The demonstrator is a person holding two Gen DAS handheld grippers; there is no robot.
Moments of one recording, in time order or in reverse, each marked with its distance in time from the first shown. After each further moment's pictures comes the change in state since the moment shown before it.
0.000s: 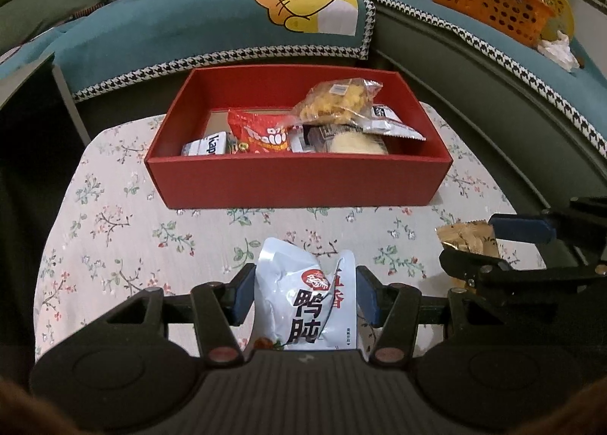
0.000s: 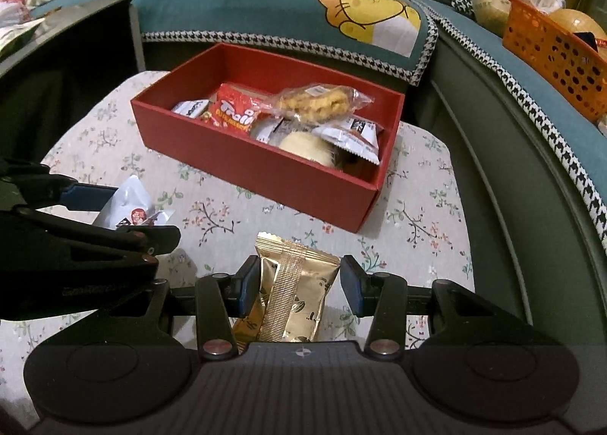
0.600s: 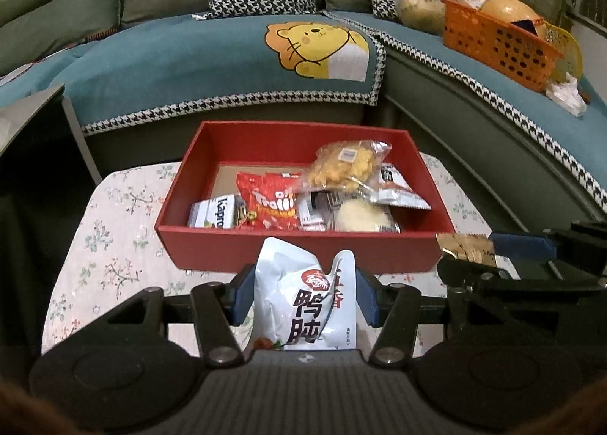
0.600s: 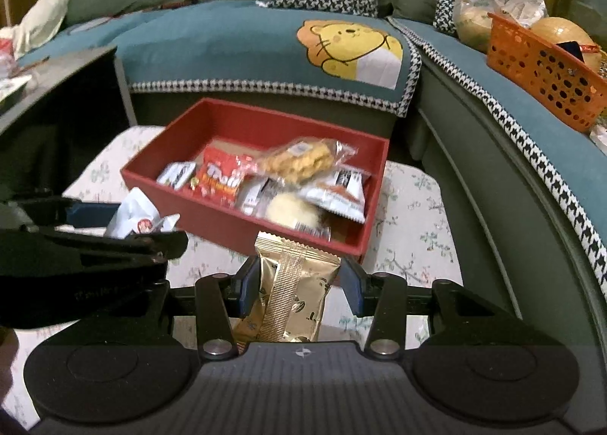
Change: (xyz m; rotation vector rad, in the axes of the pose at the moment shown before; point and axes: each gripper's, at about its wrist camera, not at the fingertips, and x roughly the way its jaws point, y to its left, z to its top) left arm -0.008 0.002 0.040 -0.036 -0.101 0.015; right arm -0.007 -0.019 0.036 0.087 -0.095 0.009
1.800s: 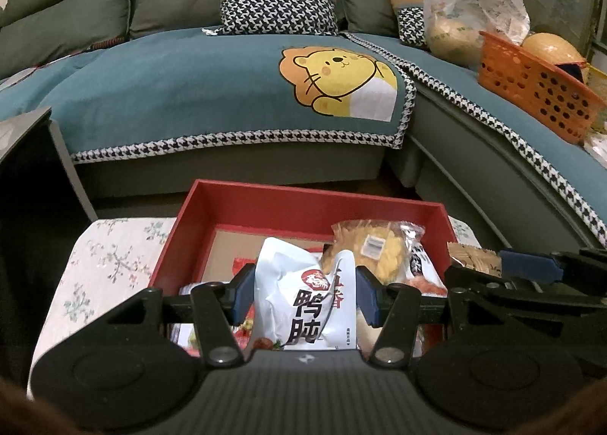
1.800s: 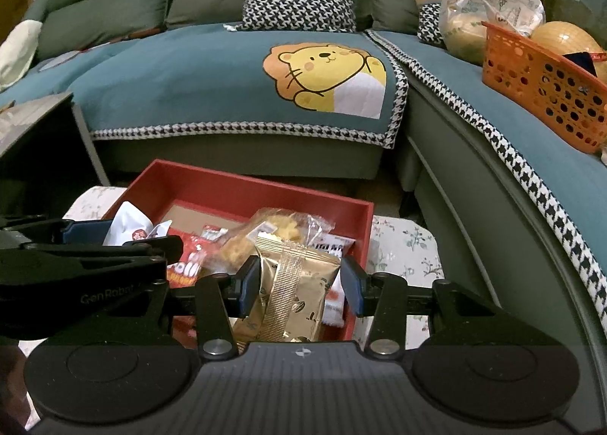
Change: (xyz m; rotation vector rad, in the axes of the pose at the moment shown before) left arm 0.066 0.007 0.076 -0.053 -0.051 0.031; right arm 0.059 -0.030 0.063 0.069 -0.044 -0.024
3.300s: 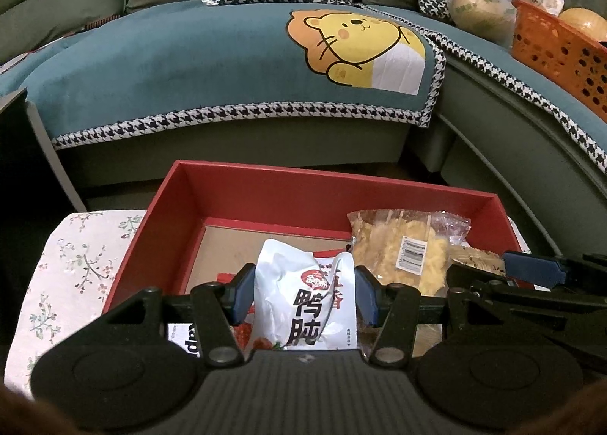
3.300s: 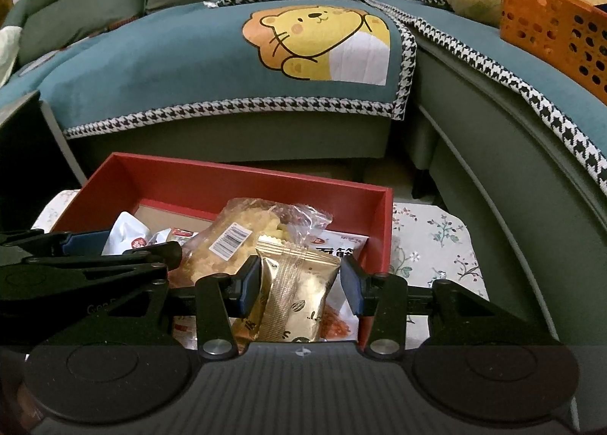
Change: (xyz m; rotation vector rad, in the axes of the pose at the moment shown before) left arm 0.079 0.004 0.004 -0.011 0.061 0.034; right arm 0.076 -0.009 0.000 0.065 0.055 0.022
